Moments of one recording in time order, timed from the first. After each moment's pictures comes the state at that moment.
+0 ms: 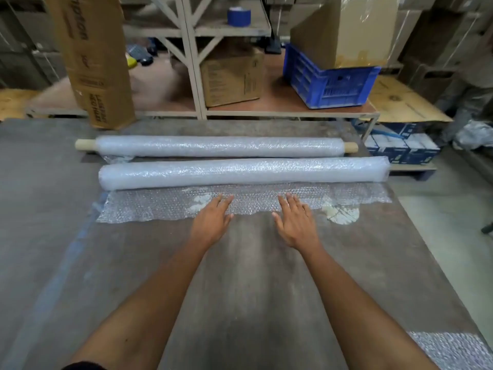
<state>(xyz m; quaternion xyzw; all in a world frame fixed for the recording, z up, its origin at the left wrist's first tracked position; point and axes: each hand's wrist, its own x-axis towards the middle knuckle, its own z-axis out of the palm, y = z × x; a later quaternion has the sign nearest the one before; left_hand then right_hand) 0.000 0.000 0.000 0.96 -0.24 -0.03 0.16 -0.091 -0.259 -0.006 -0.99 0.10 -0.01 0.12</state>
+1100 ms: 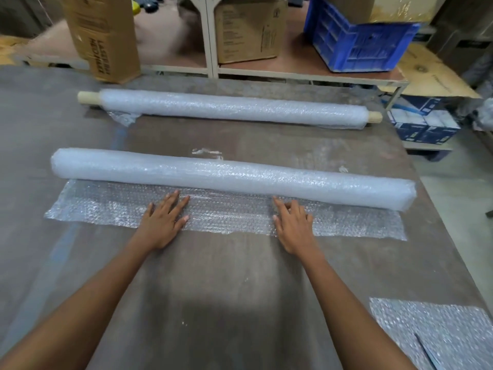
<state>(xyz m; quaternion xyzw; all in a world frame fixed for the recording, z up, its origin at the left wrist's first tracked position) -0.035 0.188 -0.071 0.97 -0.20 -0.12 0.05 -0.150 -0.200 -0.069 -0.99 0.08 0.00 0.14</state>
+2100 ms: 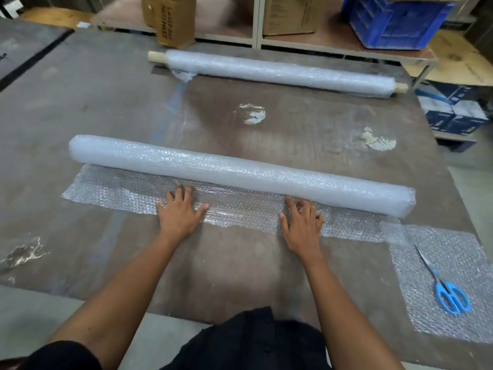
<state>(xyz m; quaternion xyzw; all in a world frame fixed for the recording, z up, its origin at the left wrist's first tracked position) -0.268 0.292 -0.051 0.99 -0.01 -0.12 0.00 -0.361 -0.055 -0.076 -0.98 0.13 -0.01 0.14</state>
